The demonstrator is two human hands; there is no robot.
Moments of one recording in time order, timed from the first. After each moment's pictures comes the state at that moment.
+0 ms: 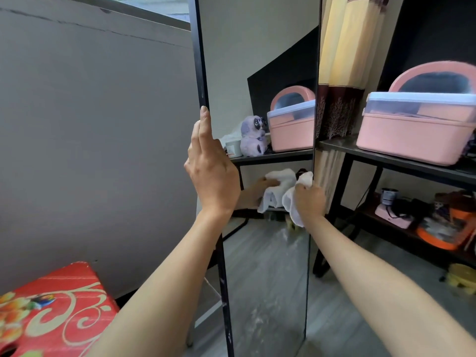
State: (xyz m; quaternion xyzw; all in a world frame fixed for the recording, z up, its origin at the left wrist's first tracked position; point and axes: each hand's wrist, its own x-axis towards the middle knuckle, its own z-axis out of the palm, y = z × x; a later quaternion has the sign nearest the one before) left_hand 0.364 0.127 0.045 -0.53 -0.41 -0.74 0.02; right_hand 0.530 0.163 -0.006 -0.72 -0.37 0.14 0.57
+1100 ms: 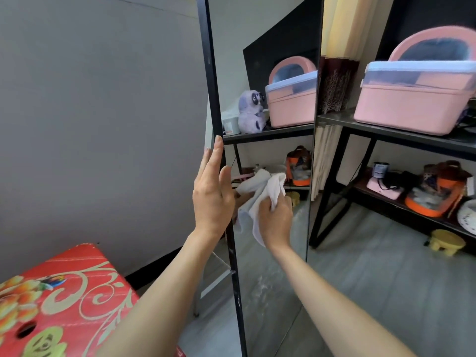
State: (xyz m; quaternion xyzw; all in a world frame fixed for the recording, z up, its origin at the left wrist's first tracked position) left_hand 0.331 0.122 -0.039 -0.66 -0.31 -0.68 -0.05; right_hand 0.441 0.111 -0.079 -0.63 -0.48 0.13 0.60
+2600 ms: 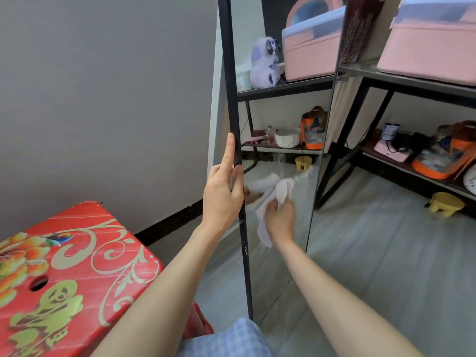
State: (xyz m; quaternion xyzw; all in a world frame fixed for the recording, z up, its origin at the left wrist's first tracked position) left_hand 0.310 0.107 -0.113 -0.69 -0.38 -0.58 -0.20; right_hand 0.431 0.104 -0.175 -0.70 -0.35 0.29 0.56
